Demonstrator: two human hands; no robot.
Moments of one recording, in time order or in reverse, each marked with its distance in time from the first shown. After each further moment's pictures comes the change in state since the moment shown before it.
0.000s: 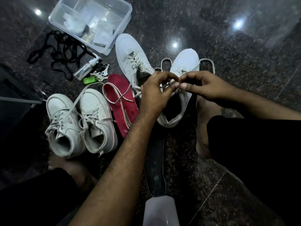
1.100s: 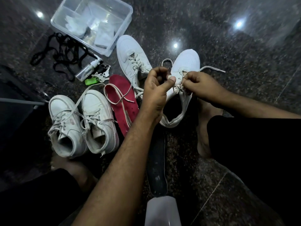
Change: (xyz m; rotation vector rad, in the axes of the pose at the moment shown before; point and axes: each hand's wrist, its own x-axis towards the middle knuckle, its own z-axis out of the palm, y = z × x) left_hand 0.000 0.011 0.007 -0.852 0.059 -0.301; right_hand 0.013 0.002 0.016 -0.179 0.289 0.193
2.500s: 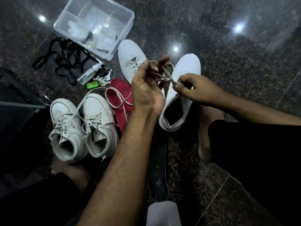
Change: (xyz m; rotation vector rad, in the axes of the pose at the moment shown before) left_hand -0.002 0.054 0.009 -0.262 0.109 -0.114; right_hand 0.002 -0.017 -0.001 -0.233 -0.090 -0.194
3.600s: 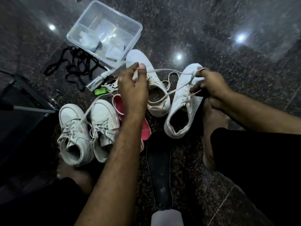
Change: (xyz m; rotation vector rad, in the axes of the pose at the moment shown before) left_hand 0.027 0.018 -0.045 0.736 0.341 0.454; right_hand 0.030 -0.008 -0.010 0.879 0.402 0.572
